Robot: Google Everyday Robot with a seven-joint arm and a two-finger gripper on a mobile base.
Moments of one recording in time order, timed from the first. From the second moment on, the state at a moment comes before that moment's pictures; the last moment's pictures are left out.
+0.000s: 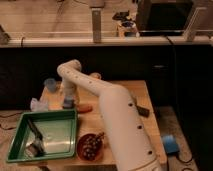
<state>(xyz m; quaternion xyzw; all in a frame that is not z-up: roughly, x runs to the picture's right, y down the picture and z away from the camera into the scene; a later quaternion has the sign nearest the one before) -0.247 0.058 0.937 -0.21 -0.30 -0.53 0.76</state>
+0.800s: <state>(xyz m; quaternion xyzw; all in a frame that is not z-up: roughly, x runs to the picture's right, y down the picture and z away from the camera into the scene) -0.256 0.082 0.959 -0.22 -0.29 -0.56 0.75</state>
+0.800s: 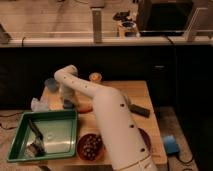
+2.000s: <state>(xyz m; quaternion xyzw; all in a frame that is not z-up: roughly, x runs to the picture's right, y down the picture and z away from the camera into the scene) -0.253 0.039 0.904 -0.16 -0.31 -0.59 0.73</state>
